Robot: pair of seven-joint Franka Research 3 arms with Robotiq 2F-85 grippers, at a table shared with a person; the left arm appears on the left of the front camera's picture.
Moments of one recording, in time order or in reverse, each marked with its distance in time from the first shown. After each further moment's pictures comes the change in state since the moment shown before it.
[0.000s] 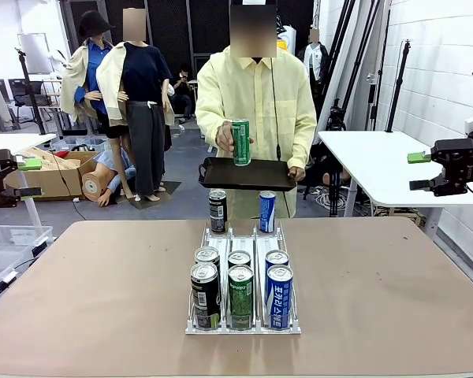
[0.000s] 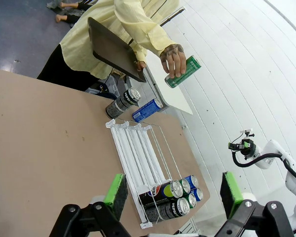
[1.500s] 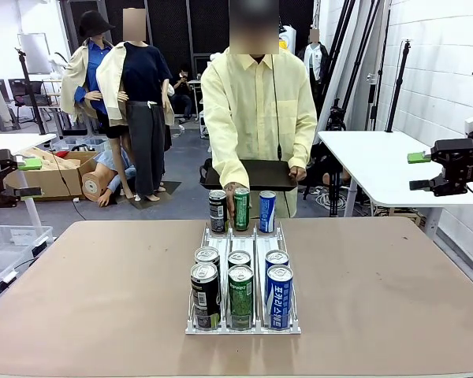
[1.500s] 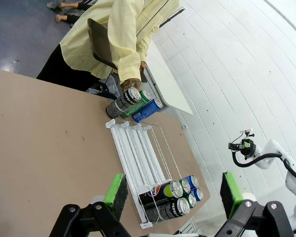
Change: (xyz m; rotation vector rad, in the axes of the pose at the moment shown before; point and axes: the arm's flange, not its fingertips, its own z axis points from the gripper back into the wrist) left arm 0.000 0.000 0.000 0.000 0.000 0.000; right arm 0.000 0.000 0.000 0.000 0.000 0.000
